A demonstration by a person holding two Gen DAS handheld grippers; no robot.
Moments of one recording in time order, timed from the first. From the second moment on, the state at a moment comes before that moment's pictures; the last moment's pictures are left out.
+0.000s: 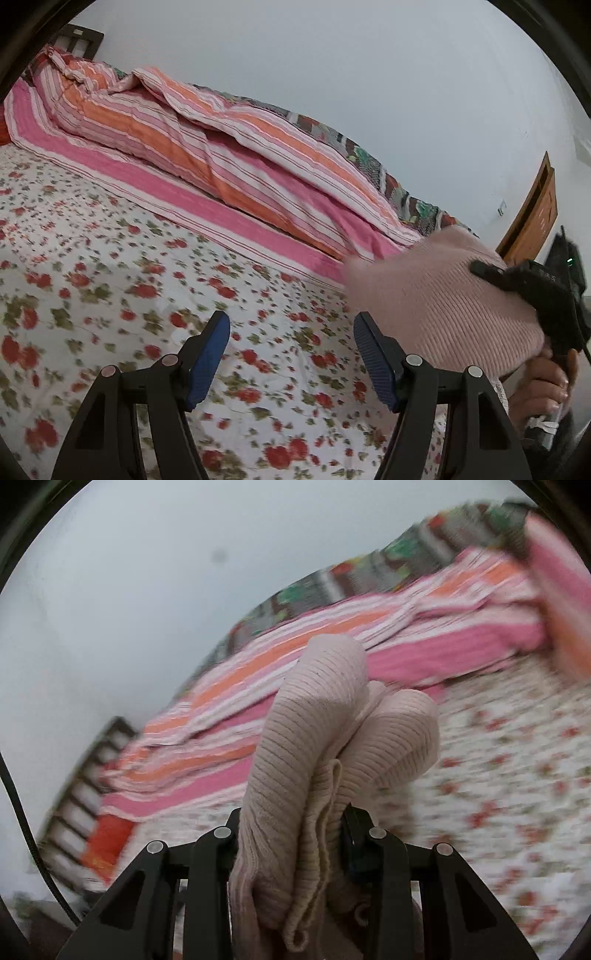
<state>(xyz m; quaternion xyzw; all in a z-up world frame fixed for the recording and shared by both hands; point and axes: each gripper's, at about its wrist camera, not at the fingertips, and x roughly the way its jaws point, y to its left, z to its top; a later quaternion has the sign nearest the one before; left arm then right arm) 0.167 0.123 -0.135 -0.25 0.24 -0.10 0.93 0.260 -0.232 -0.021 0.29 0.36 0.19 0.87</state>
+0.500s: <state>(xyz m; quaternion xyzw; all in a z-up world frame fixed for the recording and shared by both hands) 0.175 0.064 -0.144 -0.15 0.28 -0.14 0.94 0.265 -0.269 -0.116 0.14 0.42 0.13 0.89</state>
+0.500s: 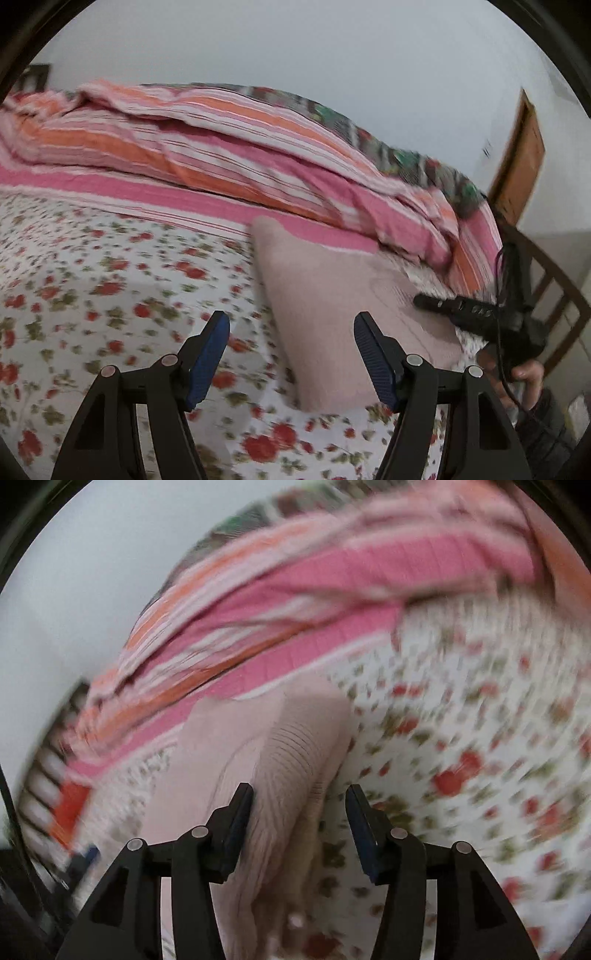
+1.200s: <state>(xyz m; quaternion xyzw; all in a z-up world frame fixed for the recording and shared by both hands) 0.207 -0.012 -0.168 -0.10 0.32 -0.10 0.94 0.234 -0.271 -0.125 0.12 0.37 0.20 0.90</state>
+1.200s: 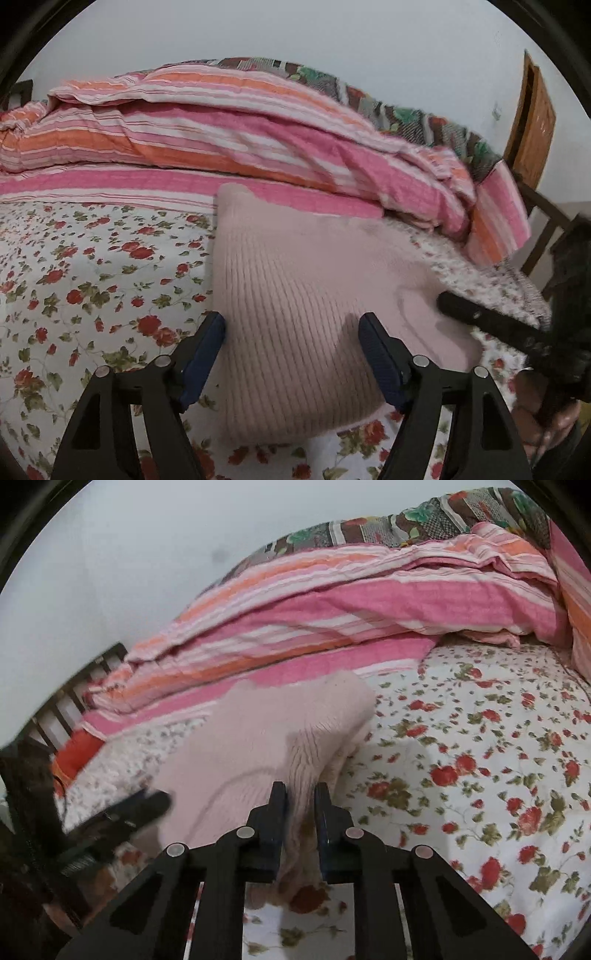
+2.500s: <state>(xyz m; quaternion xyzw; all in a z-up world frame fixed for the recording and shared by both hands) 0.364 0.025 -0.171 -0.10 0.42 -0.08 0.90 0.233 -0.240 -0.131 0.01 0.36 0.18 0.92</state>
